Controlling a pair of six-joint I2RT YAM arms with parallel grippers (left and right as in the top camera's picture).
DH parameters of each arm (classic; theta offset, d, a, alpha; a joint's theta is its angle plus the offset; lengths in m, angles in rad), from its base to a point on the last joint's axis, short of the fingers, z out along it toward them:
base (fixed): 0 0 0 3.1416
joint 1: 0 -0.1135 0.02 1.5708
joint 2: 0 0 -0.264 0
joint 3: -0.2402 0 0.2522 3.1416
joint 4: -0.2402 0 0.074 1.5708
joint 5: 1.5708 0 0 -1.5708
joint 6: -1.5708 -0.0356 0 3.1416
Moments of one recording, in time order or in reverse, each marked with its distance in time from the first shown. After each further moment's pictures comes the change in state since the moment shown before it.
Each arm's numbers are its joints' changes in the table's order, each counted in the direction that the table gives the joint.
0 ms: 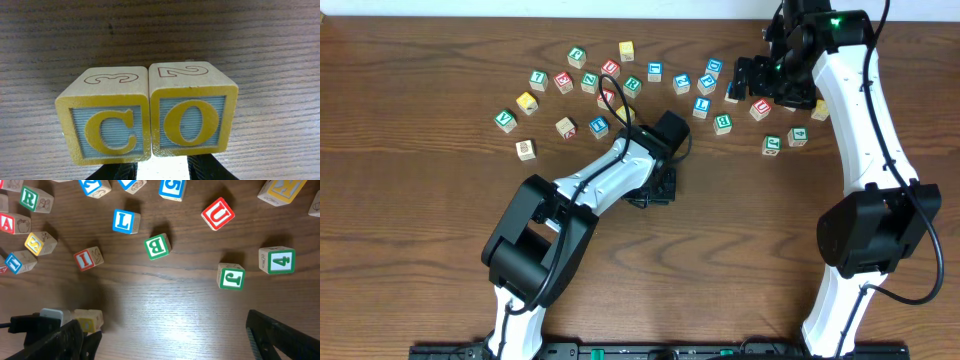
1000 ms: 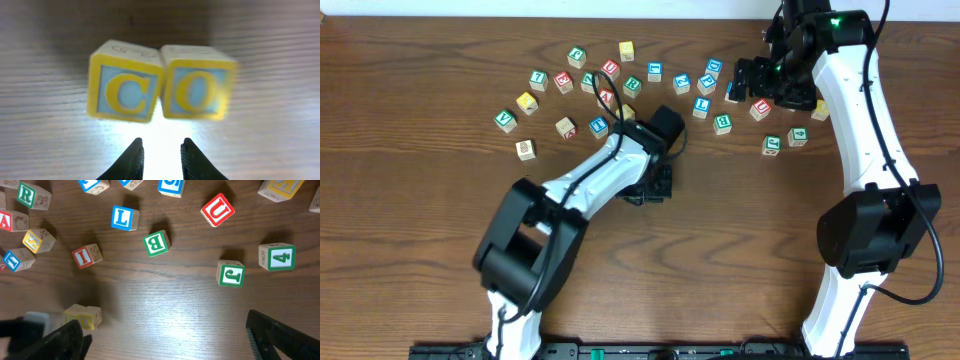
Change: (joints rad) left arm -0.019 -0.058 -0.021 -0.070 0.020 -0.021; right arm 0.000 0.000 0.000 -0.012 0.000 0.000
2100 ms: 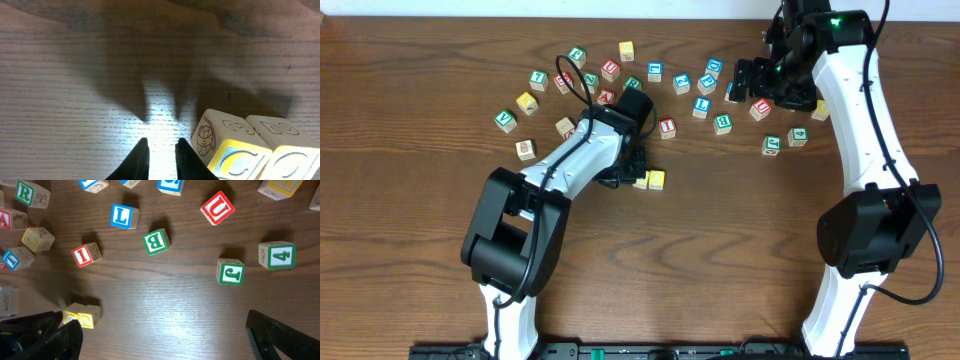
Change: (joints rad) left arm -0.141 0.040 -0.007 0.032 -0.071 -0.056; right arm 0.000 0.000 0.000 -0.006 0.000 0.001
